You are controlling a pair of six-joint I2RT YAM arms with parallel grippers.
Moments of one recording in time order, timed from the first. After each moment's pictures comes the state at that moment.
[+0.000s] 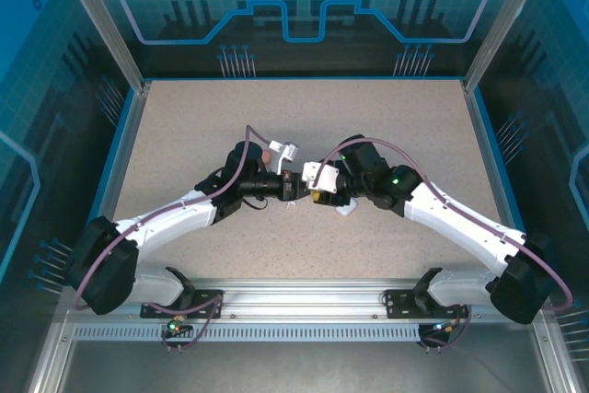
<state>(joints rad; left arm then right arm) -0.61 1.34 0.77 0.17 0.66 -0.69 0.73 1.25 1.03 -0.54 -0.16 -0.72</state>
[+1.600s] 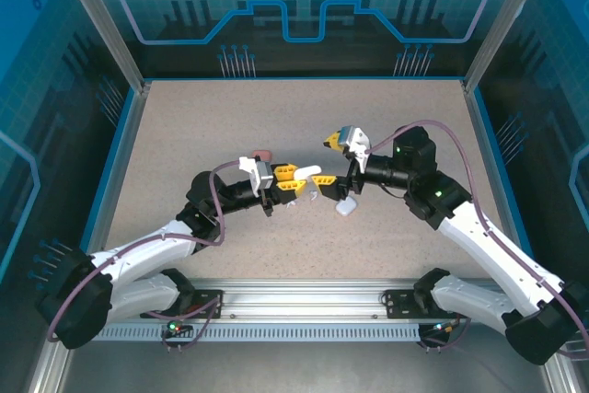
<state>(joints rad) -0.64 1.10 0.49 0.80 0.60 -0.08 0.56 1.01 0.96 -0.20 -0.61 -0.22</state>
